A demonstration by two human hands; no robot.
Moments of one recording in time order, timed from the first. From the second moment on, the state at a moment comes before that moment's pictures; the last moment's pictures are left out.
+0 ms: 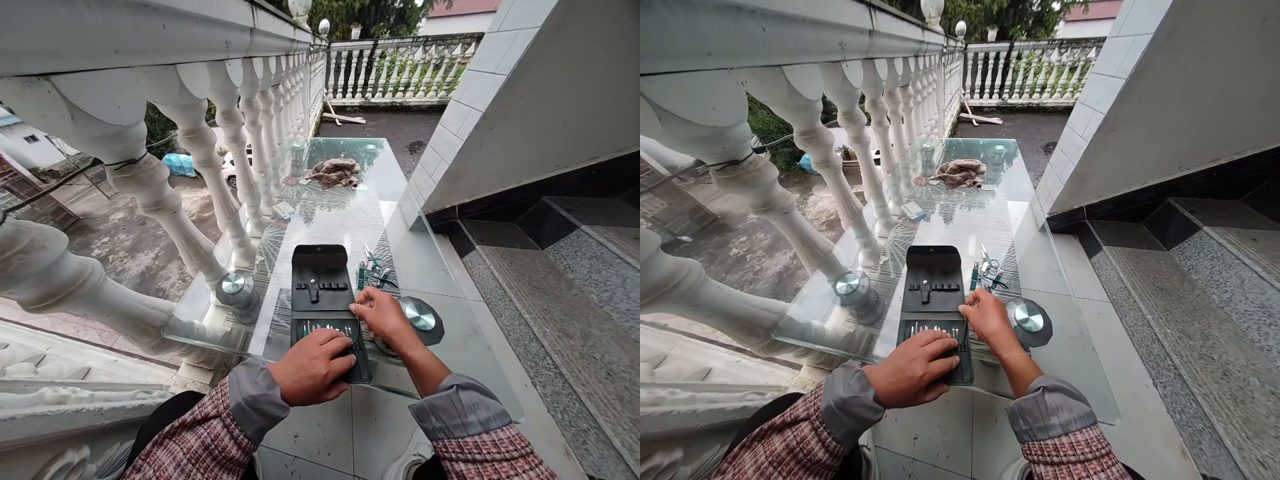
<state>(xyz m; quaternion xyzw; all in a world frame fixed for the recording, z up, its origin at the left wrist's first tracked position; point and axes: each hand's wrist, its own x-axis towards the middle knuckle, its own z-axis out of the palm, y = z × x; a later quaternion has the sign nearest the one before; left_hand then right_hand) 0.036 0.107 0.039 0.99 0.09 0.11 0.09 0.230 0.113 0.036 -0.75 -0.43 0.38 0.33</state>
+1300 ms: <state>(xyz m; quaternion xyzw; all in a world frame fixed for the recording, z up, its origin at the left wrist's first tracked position) 0.036 0.107 0.038 0.98 0.06 0.12 0.11 0.225 0.097 0.036 -0.72 -0.53 0.31 0.34</state>
